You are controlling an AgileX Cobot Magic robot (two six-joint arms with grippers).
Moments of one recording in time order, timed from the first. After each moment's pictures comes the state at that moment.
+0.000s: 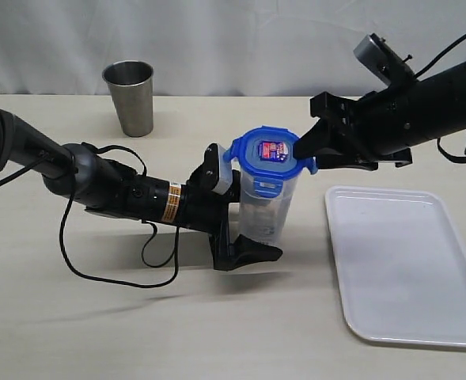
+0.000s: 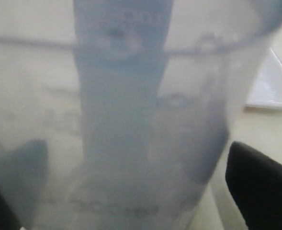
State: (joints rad) left arm -0.45 2.39 -1.26 1.33 -1.02 -0.57; right arm 0.12 1.66 -1.09 0.93 0.81 -0.51
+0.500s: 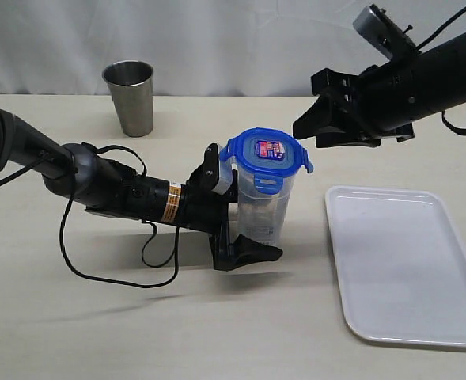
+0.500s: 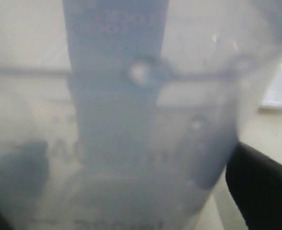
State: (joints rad) left arm -0.45 2.39 -1.26 1.33 -1.02 -0.57; right arm 0.12 1.66 -1.19 0.87 0.87 -0.48
